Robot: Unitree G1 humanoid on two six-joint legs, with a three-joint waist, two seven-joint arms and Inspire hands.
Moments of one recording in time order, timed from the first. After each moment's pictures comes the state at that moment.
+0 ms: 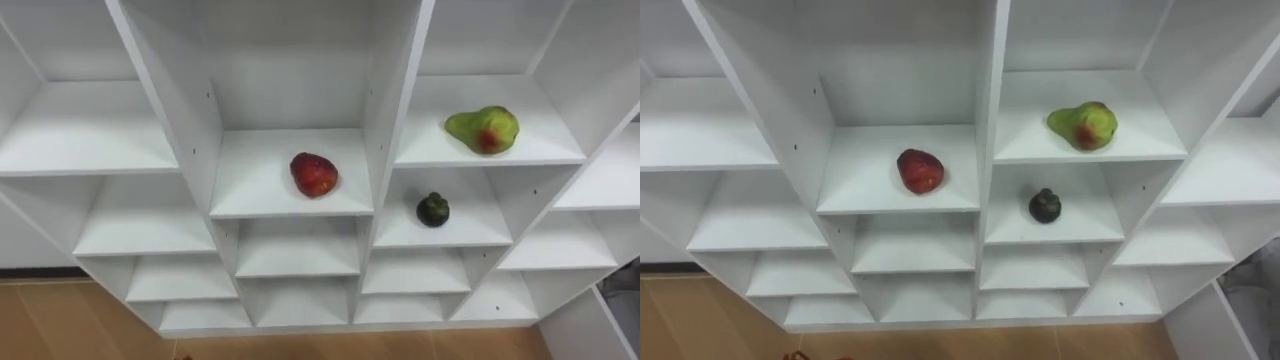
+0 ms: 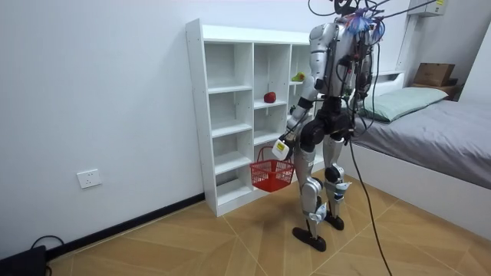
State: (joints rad) left arm 0.18 0.20 0.01 1.15 -0.22 -0.10 -0.12; right arm 0.16 -0.21 -0.02 1.13 0.23 -0.12 -0.08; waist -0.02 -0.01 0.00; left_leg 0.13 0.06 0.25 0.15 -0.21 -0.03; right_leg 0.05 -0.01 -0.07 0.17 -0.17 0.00
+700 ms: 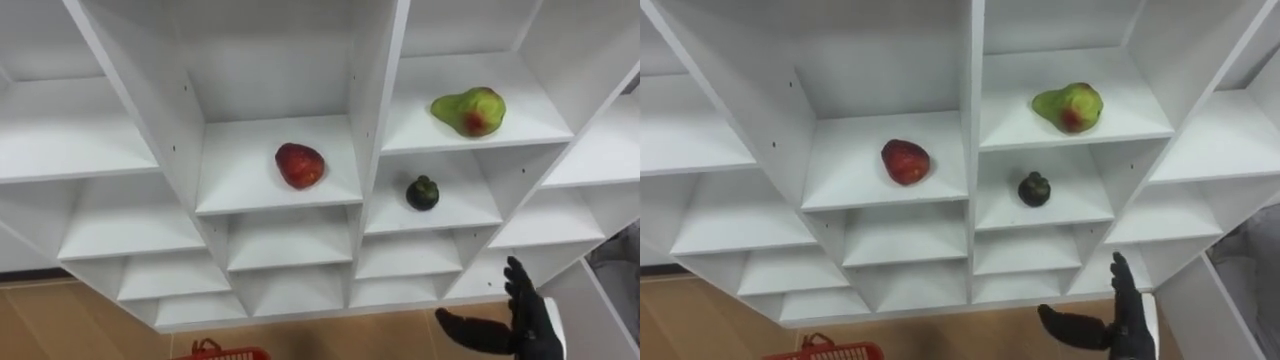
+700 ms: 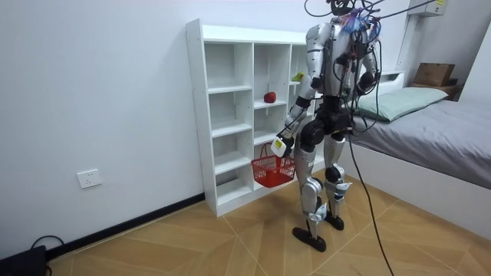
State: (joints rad) left arm 0.18 0.20 -0.03 1.12 -0.22 -0.15 -0.12; right arm 0.34 -0.20 0.02 0.34 0.04 -0.22 -0.29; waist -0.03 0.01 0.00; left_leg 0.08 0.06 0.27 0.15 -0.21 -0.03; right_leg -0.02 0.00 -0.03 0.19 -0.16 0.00
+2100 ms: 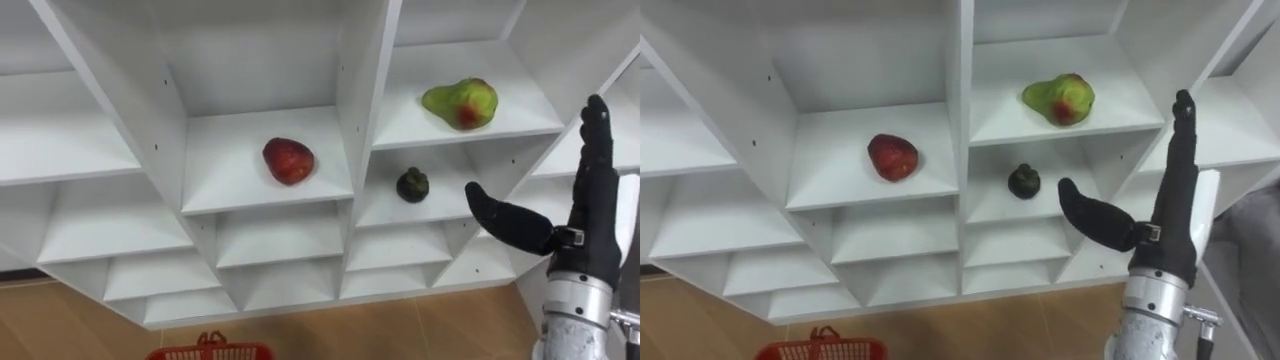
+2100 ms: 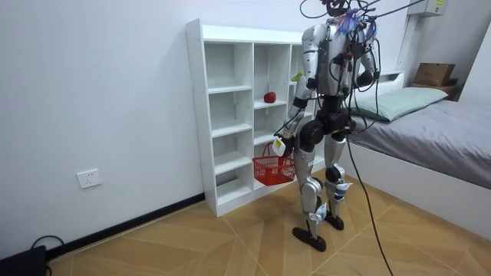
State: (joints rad) left arm 0.17 0.20 -0.08 1.13 -0.18 -0.16 -0.14; right arm 0.29 -0.24 0.03 -0.14 -0.17 -0.27 -0.50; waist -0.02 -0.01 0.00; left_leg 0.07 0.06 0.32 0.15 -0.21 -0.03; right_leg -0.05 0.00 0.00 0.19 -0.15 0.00
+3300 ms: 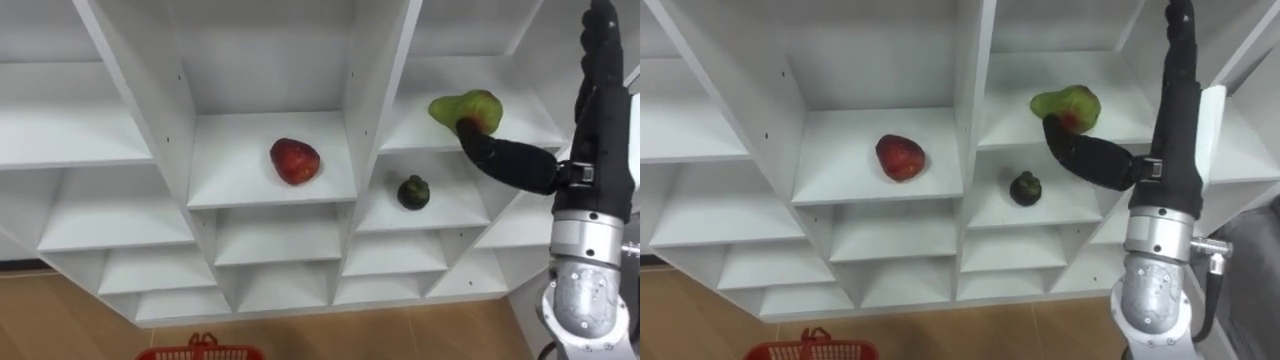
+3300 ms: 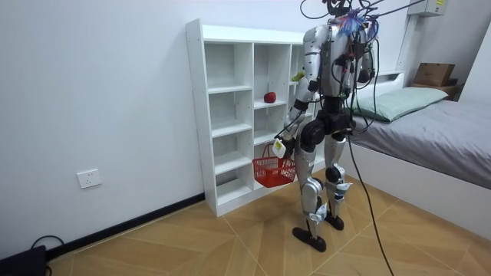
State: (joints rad) left arm 0.17 0.24 -0.06 1.12 -0.14 -0.16 -0.15; right arm 0.13 -0.32 0.01 -0.17 -0.10 -0.27 -0.43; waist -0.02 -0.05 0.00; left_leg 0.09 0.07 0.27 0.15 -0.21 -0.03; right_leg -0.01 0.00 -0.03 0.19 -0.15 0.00
